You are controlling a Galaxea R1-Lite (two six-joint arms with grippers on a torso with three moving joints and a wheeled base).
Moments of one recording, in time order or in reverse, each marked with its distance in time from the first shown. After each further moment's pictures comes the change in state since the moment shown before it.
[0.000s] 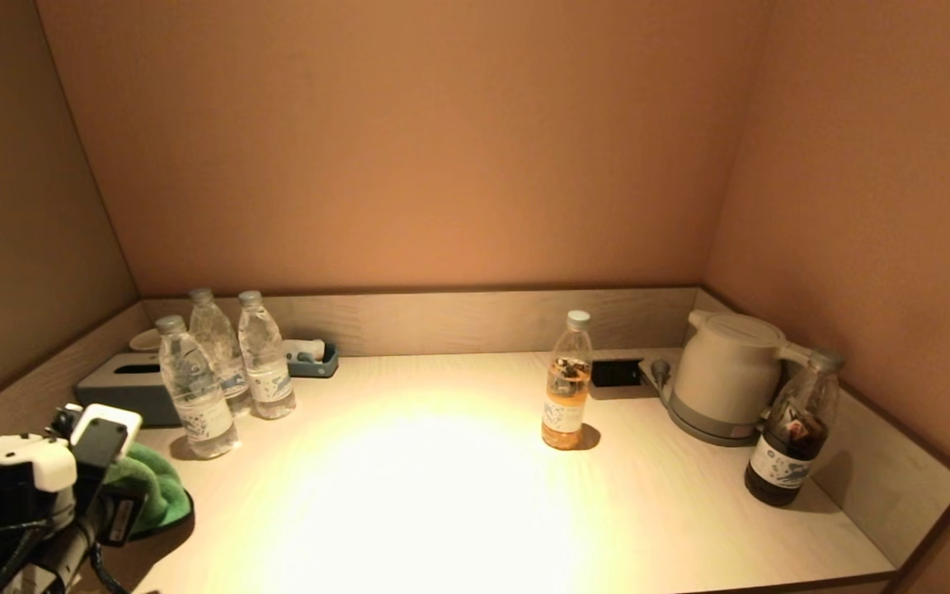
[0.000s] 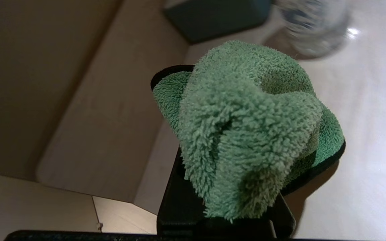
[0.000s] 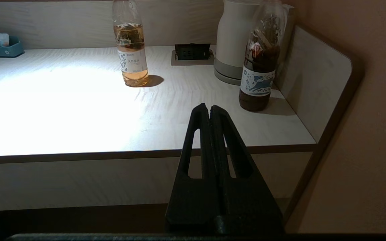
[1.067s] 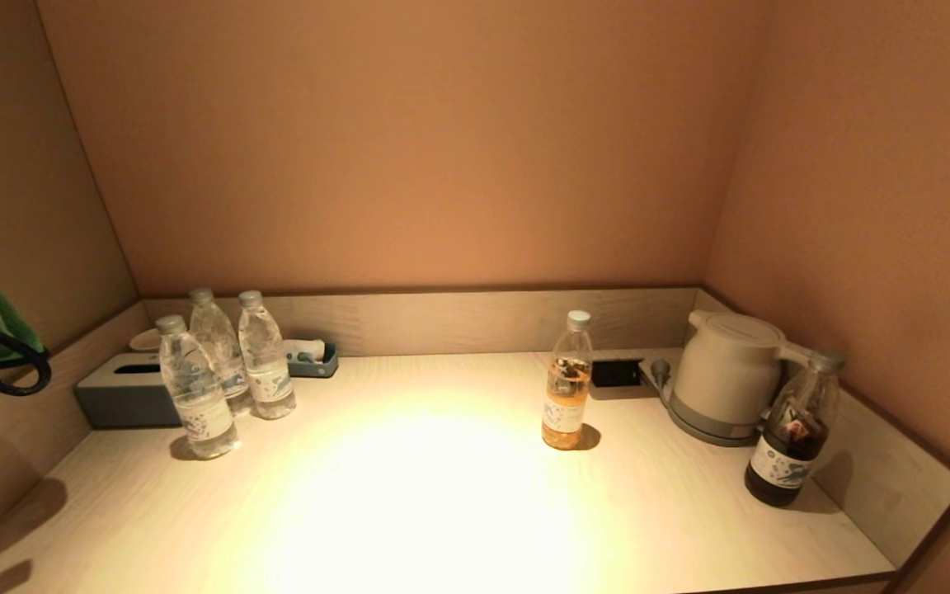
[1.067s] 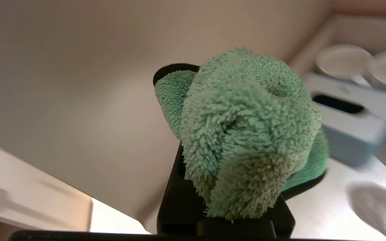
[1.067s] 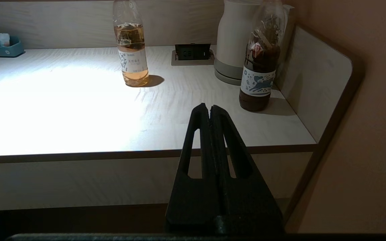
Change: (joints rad) left arm 0.280 -0.211 -0.850 0.886 0.076 -0.176; right arm 0.000 0.000 0.000 0.000 0.001 0.000
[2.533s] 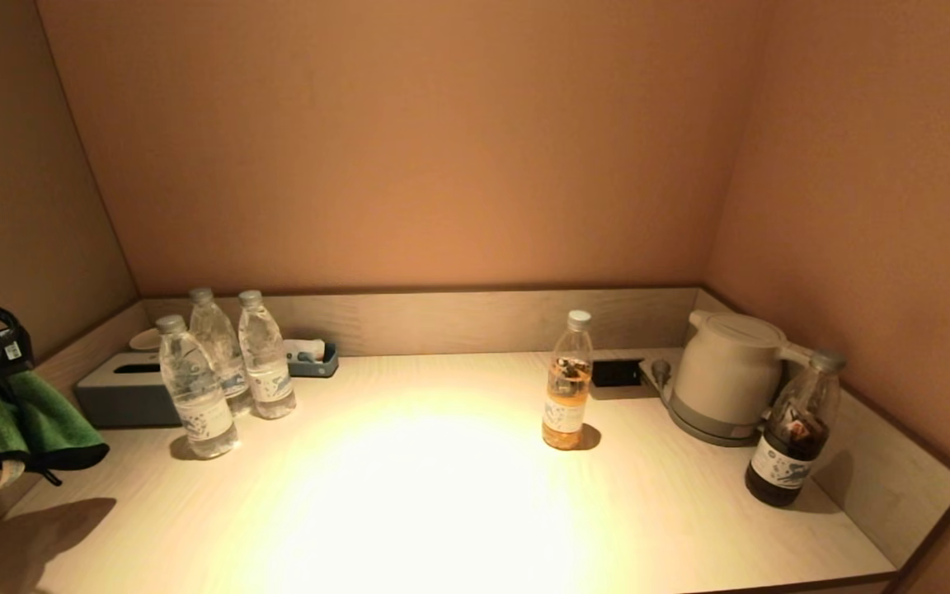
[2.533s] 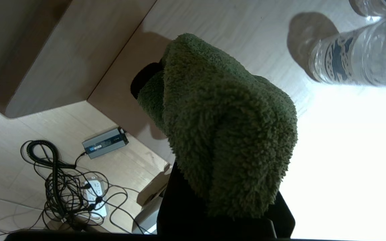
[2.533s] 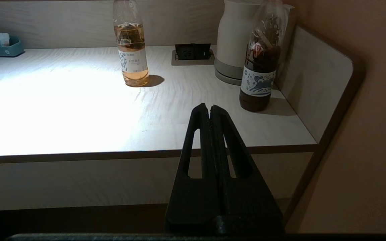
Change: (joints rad) left arm 0.176 0.387 -0.783 1.307 -0.564 -0.575; right arm 0.000 0.000 0.000 0.000 0.000 0.000
